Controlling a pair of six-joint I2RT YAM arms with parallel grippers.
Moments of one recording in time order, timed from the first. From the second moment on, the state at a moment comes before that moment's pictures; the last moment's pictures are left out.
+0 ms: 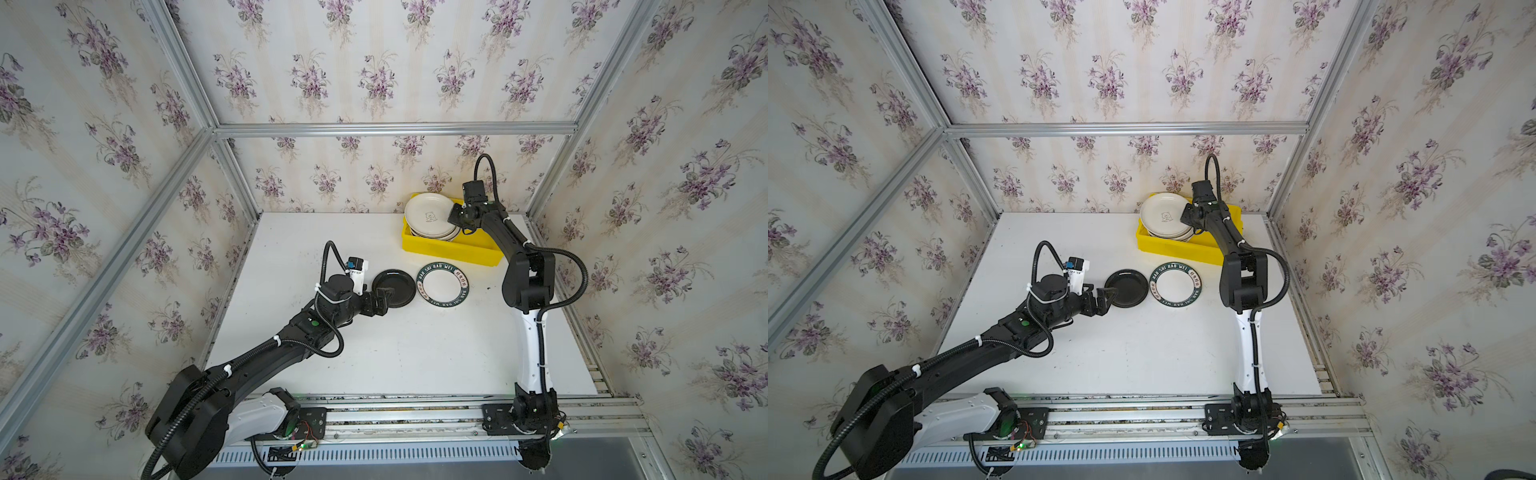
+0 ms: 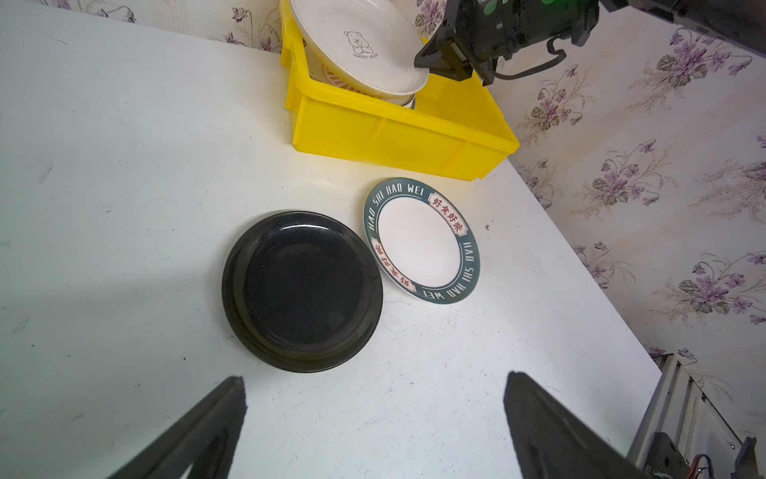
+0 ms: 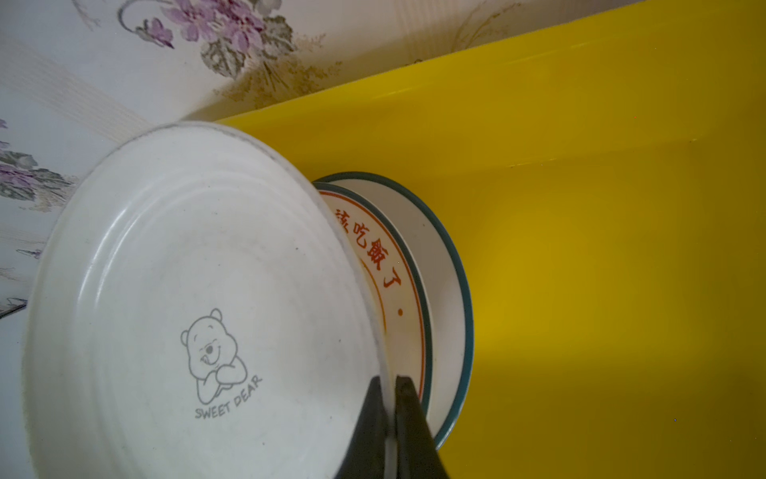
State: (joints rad) left arm -0.61 1.19 0.63 0.11 0.08 -0.44; right arm 0.13 2.39 2.21 -0.69 0.02 0.50
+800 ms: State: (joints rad) left arm -0.61 1.20 0.64 0.11 0.09 -0.43; right arm 0.13 2.36 2.15 -0.73 0.03 0.45
